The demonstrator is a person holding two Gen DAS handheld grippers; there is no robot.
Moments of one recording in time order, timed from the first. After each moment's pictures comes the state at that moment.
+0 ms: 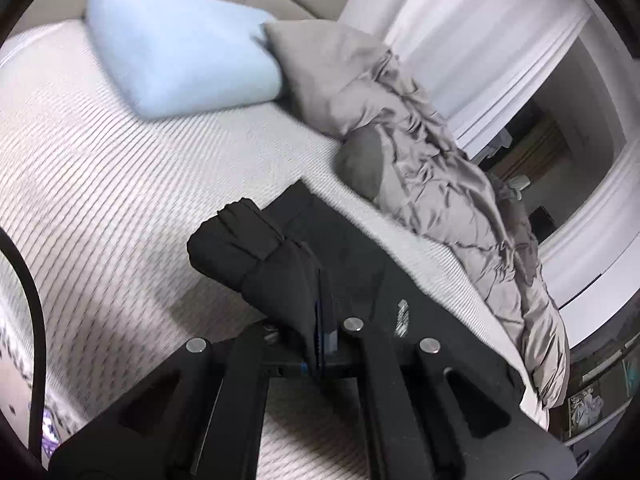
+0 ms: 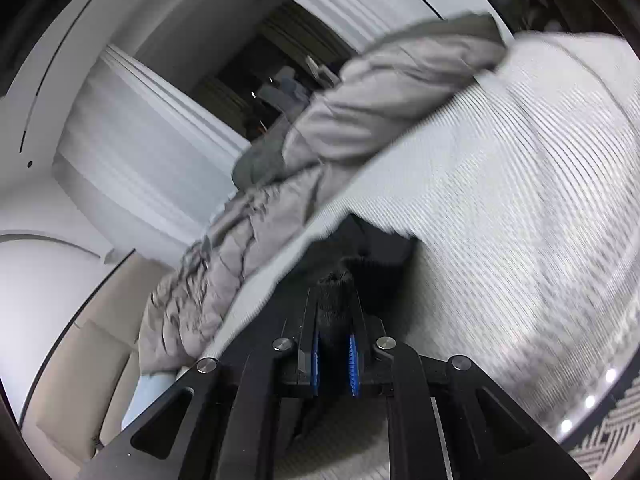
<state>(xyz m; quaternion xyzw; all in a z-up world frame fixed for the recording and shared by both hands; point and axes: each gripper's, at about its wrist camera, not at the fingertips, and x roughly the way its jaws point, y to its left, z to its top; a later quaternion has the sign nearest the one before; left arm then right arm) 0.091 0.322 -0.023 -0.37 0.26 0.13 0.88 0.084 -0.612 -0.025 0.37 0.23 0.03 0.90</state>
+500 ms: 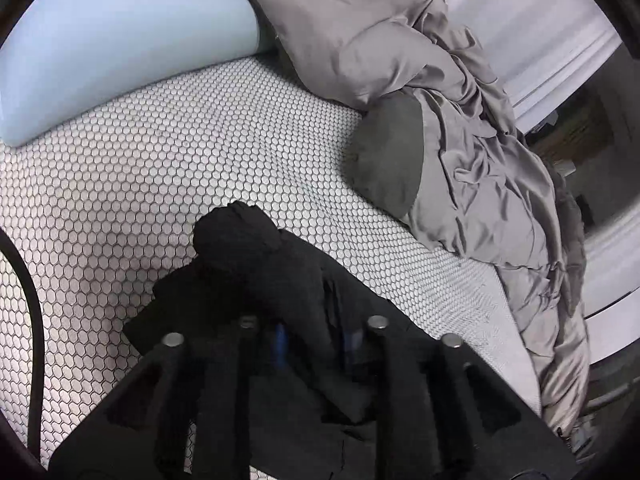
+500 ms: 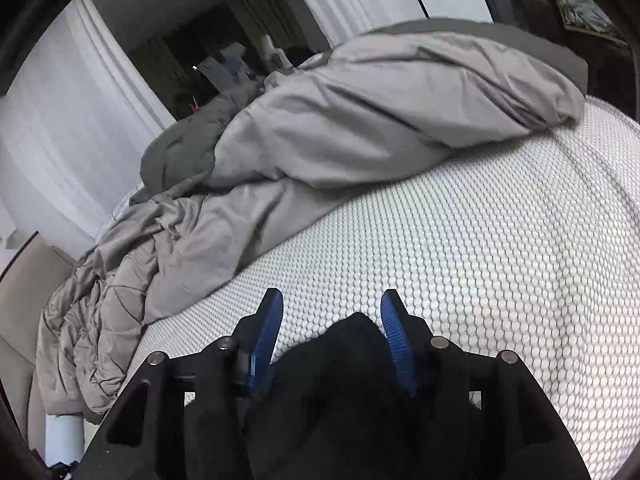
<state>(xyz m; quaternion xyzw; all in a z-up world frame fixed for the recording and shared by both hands) 0.324 0.359 -0.044 -0.38 0.37 0.16 0.83 0.354 -0.570 -0.010 0.27 0.31 -0.10 0.90</state>
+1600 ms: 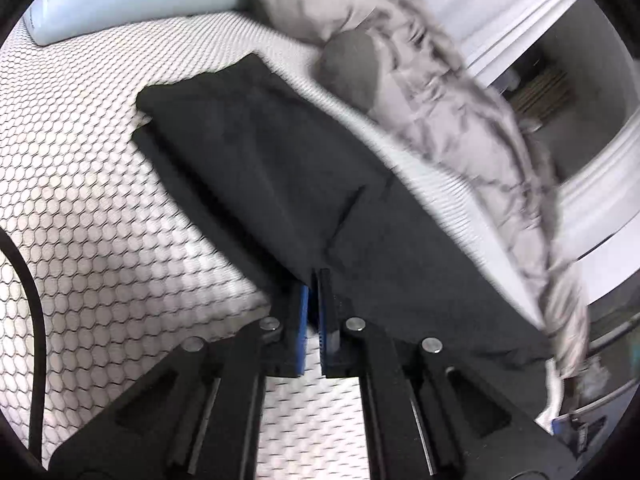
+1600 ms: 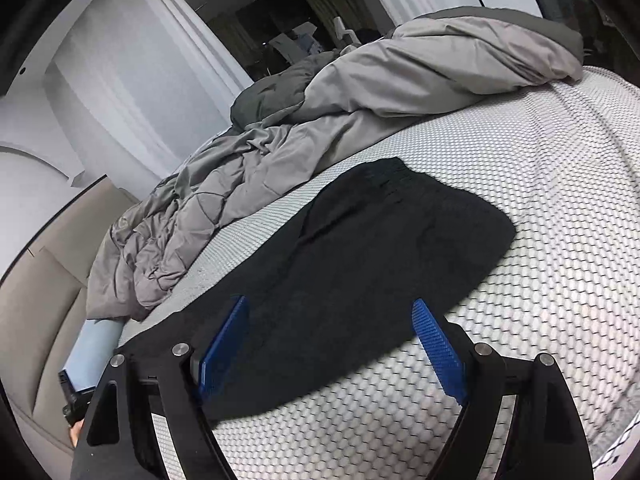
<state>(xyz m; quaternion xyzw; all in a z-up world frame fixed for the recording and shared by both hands) 0.204 0.264 -0.104 -0.35 0.39 0.10 0.85 0.153 -0.501 -0.047 0.25 0.32 0.02 0.91</state>
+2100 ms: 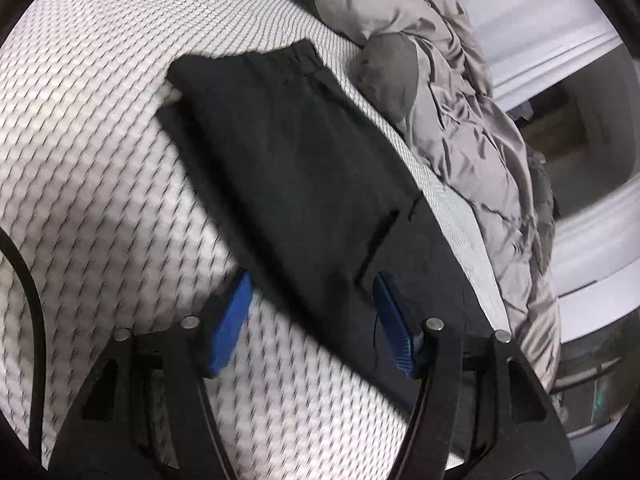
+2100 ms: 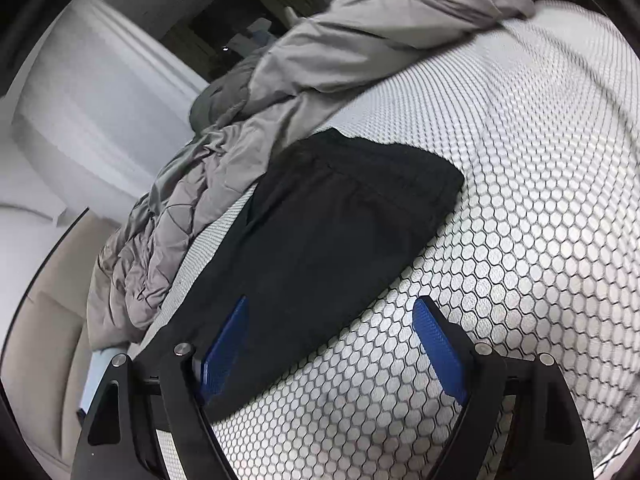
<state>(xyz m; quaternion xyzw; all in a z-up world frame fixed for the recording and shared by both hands) 0.208 0.302 -0.112 -0.43 0.37 0.10 0.81 0.158 -0.549 -0.097 0.33 0.35 -0.01 0.87</state>
